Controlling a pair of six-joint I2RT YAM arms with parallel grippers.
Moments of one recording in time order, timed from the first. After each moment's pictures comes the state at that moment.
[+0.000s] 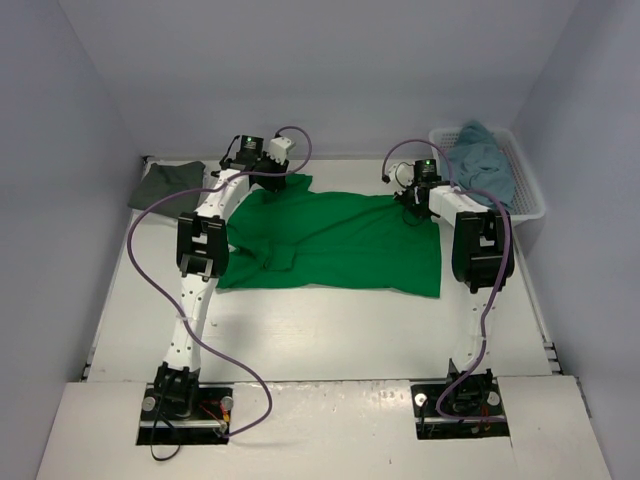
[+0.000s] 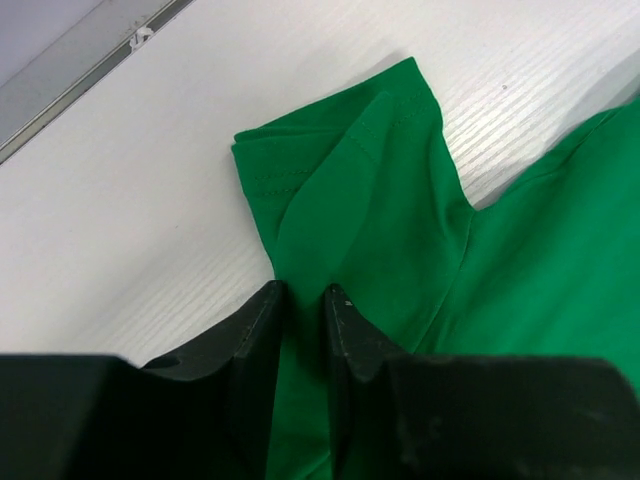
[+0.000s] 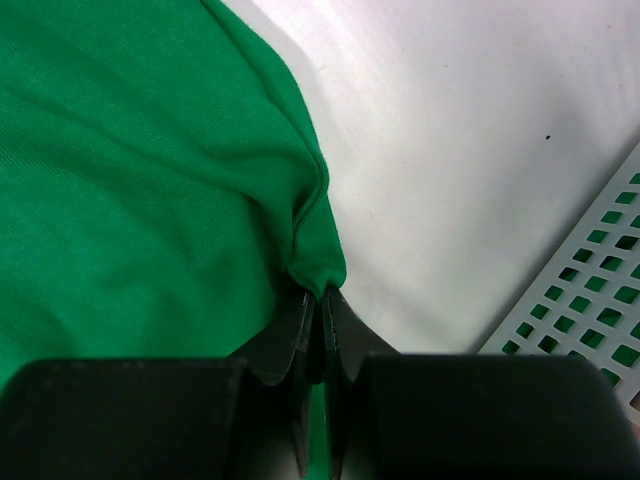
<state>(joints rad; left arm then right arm) -0.20 2.63 2.41 -0.52 0.42 0.29 0.09 2.20 1.57 -0.32 -0.03 -0.74</state>
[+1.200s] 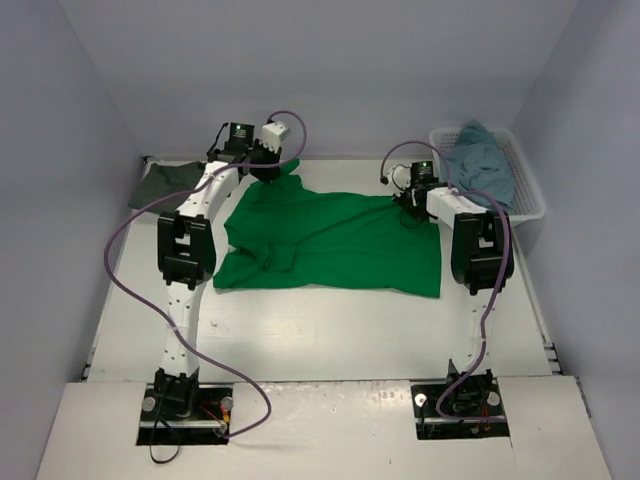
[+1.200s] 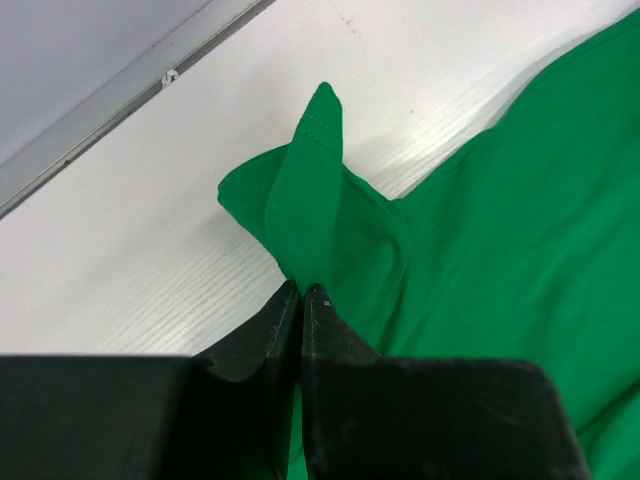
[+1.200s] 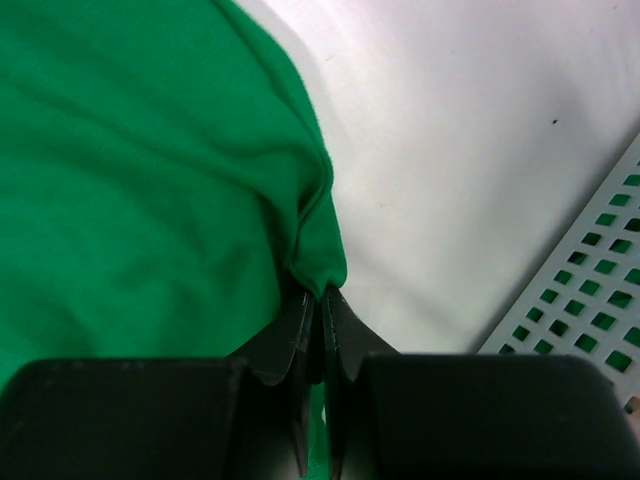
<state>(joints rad) -0.20 2.38 2.20 -0.50 0.44 0.26 0.11 2.18 1.55 -0.31 0.01 -0.71</state>
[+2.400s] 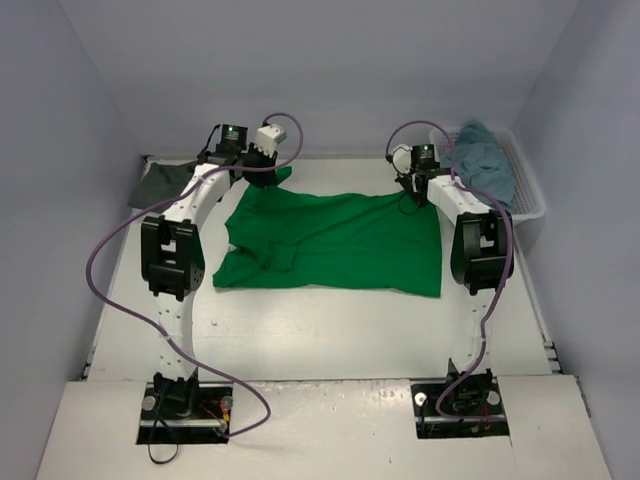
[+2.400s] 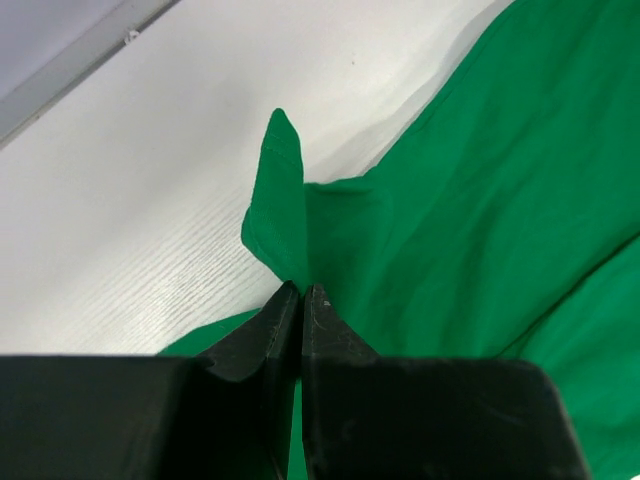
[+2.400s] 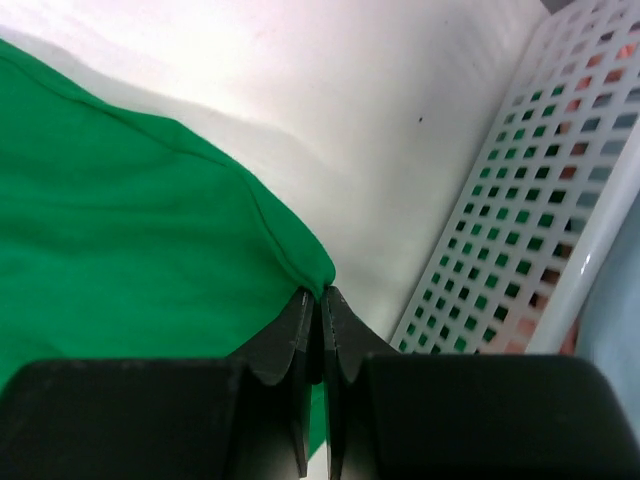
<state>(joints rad) -0.20 2.16 1.95 -0.51 0.47 0.27 0.12 2.15 1.66 -0.37 0.12 -0.58</state>
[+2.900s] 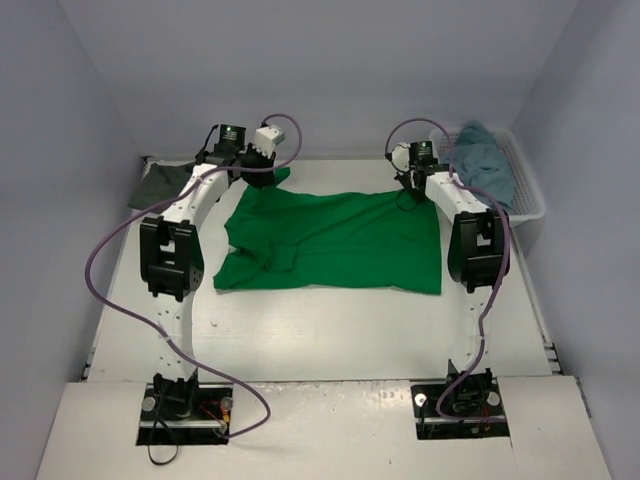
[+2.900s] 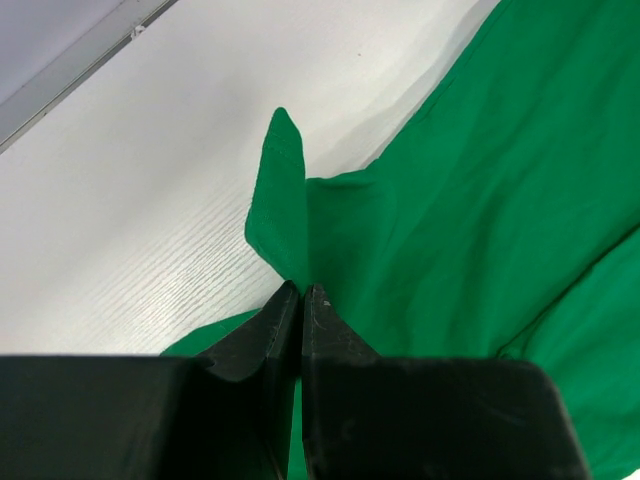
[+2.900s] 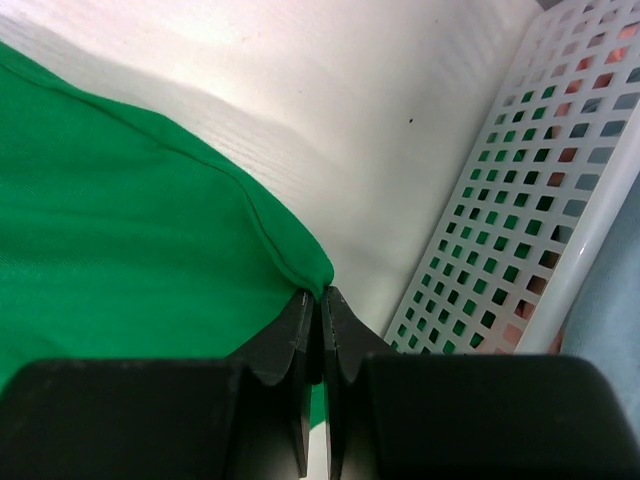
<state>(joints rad) -0.19 2.16 1.96 -0.53 0.47 0.30 0.12 2.21 1.77 -0.44 0.15 -0.57</state>
